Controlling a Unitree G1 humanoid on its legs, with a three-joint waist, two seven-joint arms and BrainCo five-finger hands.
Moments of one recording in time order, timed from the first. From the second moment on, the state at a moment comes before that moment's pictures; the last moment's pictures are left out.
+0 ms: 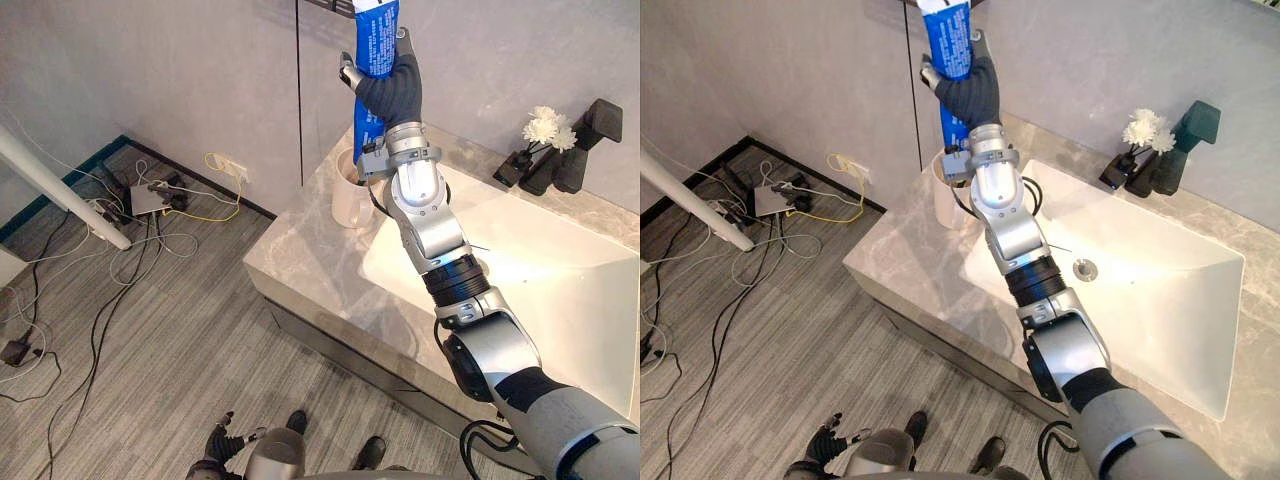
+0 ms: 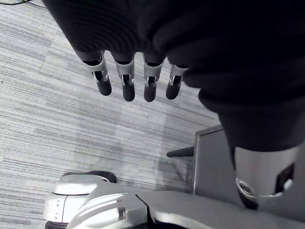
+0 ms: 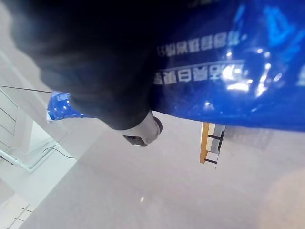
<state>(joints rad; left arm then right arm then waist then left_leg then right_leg) 0.21 0.17 -0.03 0.85 0.23 -0.13 0.12 -1.00 -0.09 0.18 0.39 0.04 -0.21 -0.26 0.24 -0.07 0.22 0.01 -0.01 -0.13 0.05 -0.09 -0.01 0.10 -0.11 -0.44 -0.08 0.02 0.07</state>
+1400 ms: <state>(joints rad) 0.21 0.17 -0.03 0.85 0.24 -0.13 0.12 -0.89 -0.09 0.21 0.45 -0.01 -0.19 -0.24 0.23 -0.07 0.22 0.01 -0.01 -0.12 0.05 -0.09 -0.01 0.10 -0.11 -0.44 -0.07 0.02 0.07</state>
